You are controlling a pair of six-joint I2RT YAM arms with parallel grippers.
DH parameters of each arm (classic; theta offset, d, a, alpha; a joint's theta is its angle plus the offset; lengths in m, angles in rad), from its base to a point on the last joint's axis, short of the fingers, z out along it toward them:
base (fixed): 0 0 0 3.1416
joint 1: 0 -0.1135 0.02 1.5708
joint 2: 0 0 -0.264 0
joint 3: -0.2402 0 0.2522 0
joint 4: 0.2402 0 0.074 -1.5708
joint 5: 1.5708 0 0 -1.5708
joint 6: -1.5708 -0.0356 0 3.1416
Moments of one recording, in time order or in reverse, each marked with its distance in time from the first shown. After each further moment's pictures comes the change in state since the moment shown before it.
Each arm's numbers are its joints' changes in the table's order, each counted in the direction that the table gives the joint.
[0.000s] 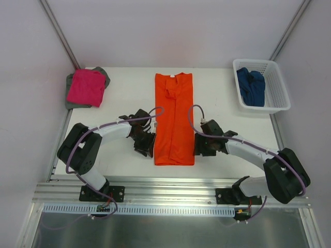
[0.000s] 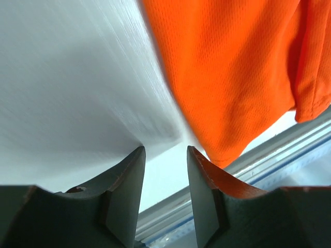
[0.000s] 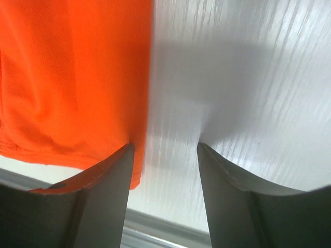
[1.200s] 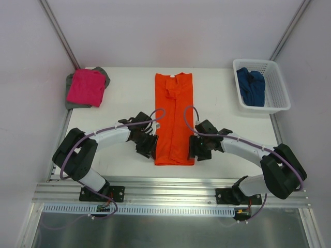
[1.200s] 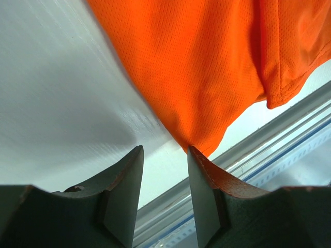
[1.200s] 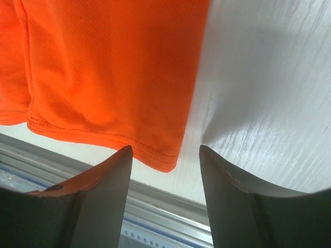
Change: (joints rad) left arm 0.054 -0.076 0.047 -0.068 0.023 0.039; right arm -0.070 0.049 -0.066 0.060 -0.090 -0.087
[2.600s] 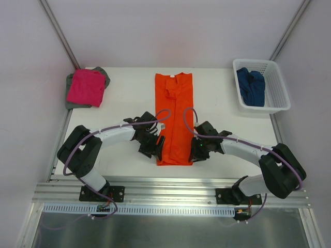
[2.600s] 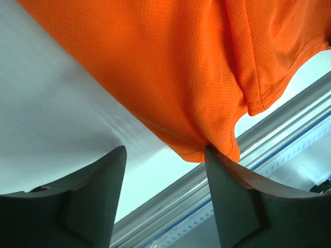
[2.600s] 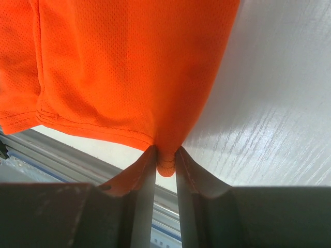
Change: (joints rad) left arm 0.052 0.057 -0.053 0.008 0.021 0.013; right arm 0.000 0.006 0.048 -0.078 -0.087 -0.008
